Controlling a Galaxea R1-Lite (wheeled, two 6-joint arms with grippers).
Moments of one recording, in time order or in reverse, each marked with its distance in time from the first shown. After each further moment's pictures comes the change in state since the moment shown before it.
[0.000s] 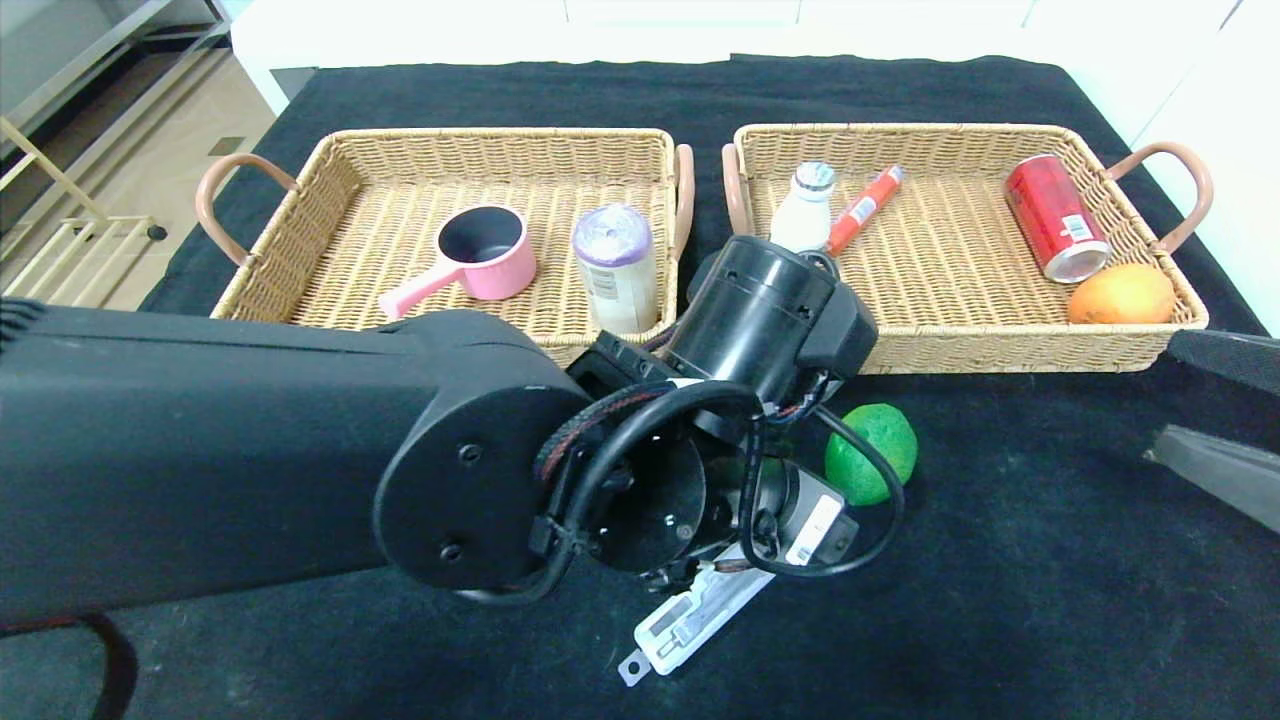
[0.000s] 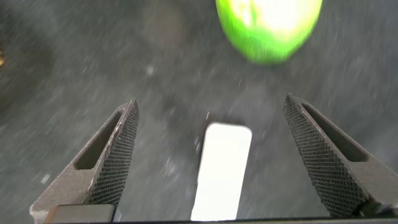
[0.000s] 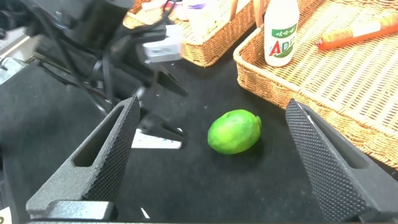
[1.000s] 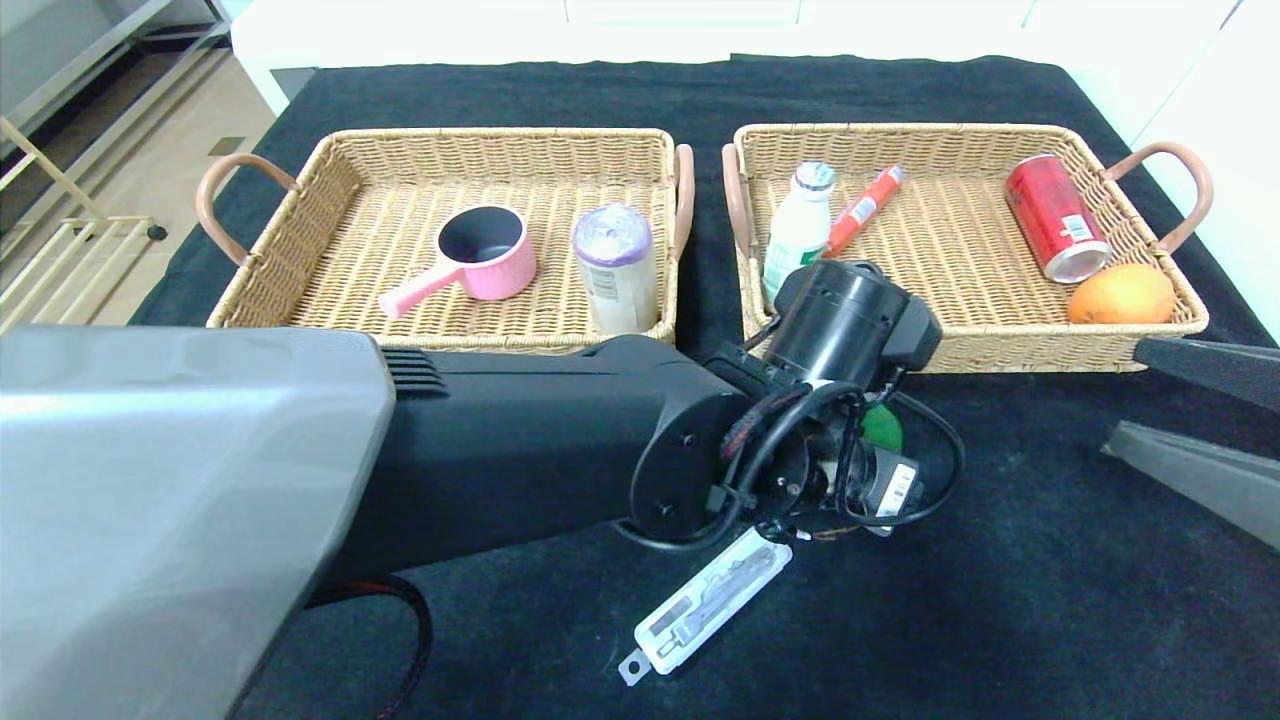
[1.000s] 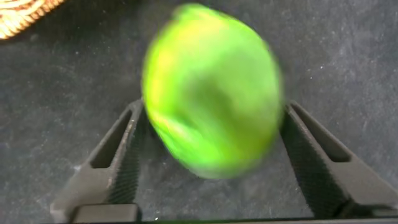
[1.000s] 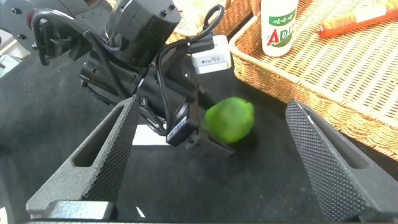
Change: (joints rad) left arm 0.009 0.252 -0.297 -0.031 -0.116 -0.108; right arm -0.011 0.053 -0.007 -0.006 0.000 -0.001
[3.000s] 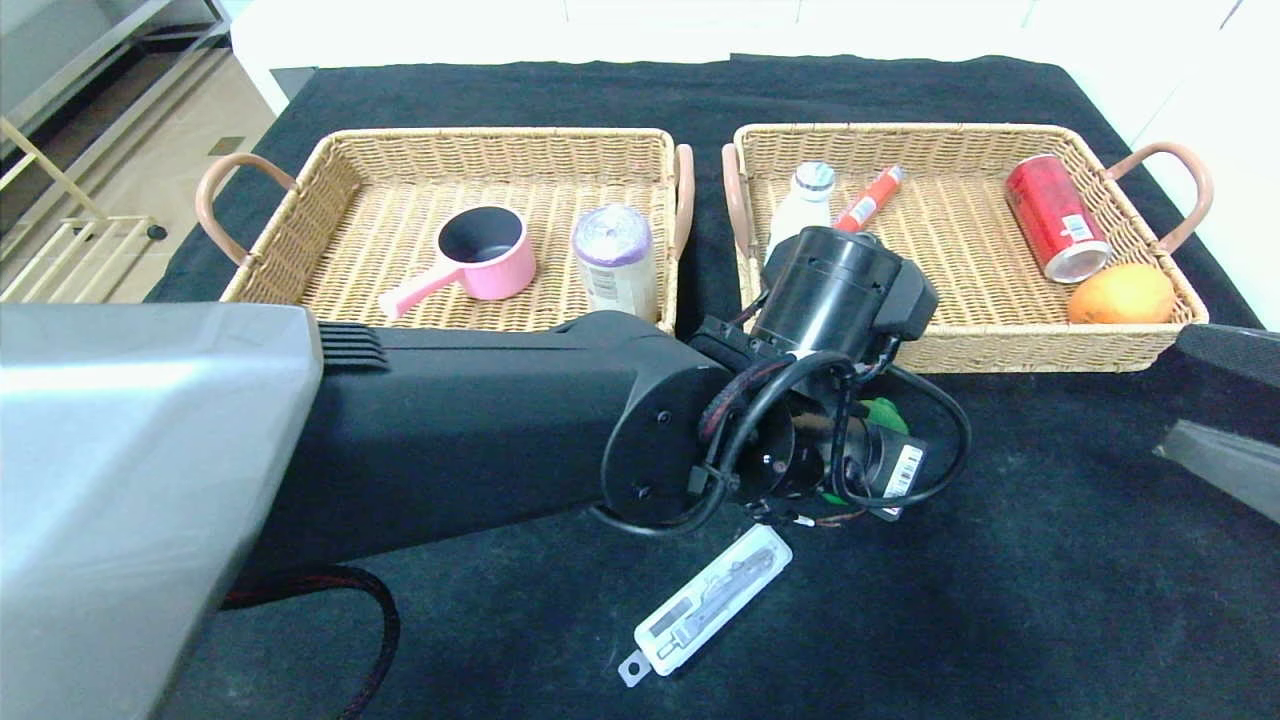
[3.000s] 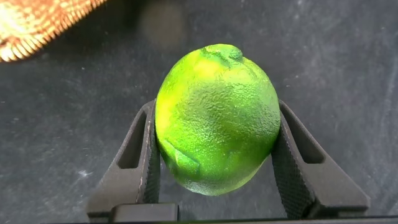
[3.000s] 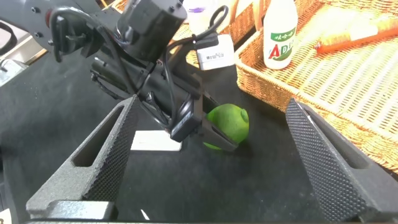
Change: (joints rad) left arm 0.001 -0.026 -0.007 -0.004 -0.049 -0.004; right arm 0.008 -0.055 0.001 0.007 0.000 0.004
